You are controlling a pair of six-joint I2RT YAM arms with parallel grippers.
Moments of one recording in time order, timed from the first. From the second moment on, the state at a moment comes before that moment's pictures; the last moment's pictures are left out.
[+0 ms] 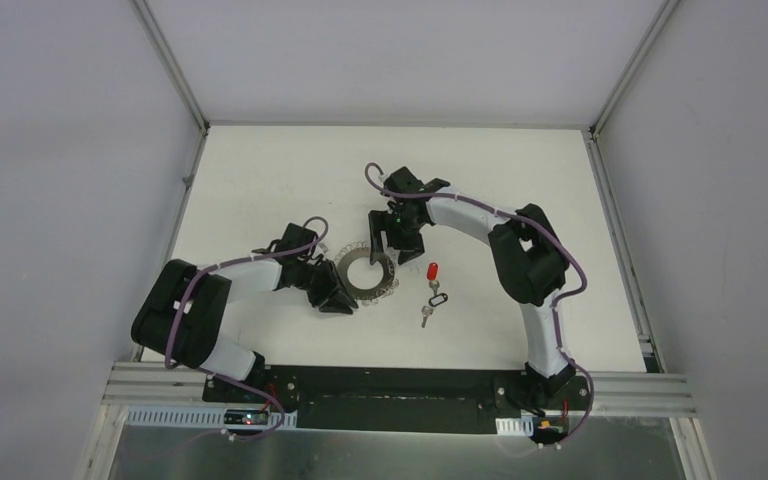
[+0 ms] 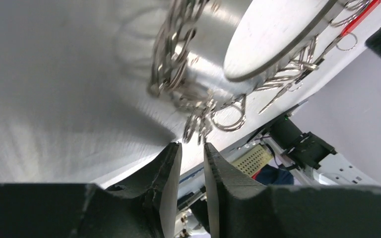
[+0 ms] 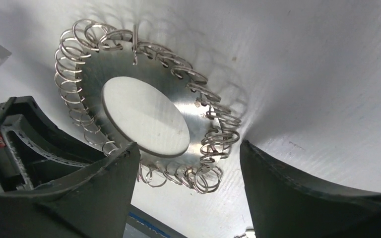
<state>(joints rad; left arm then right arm) -0.36 1.51 0.58 -0.25 0.69 -0.81 0.70 2.10 1.57 -0.72 -0.33 0.52</state>
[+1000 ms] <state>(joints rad) -0.34 1.63 0.91 -0.57 0.31 -0.59 0.72 2.04 1.44 -0.66 -0.30 0.59</state>
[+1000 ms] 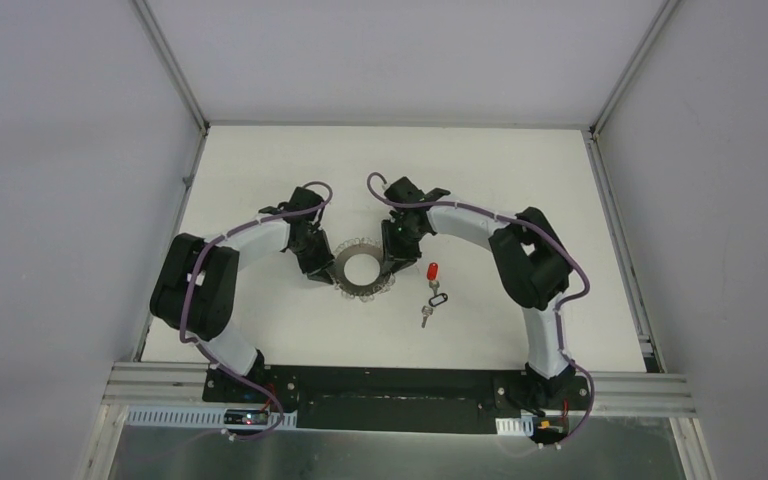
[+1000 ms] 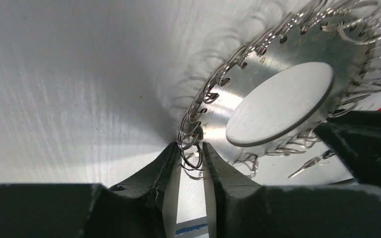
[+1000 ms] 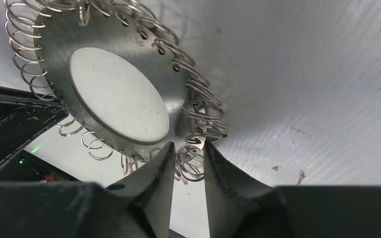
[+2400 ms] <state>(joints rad) -0.36 1.19 0.72 -0.73 0.27 -0.61 0.75 1.92 1.30 -0.66 -0.33 0.58</state>
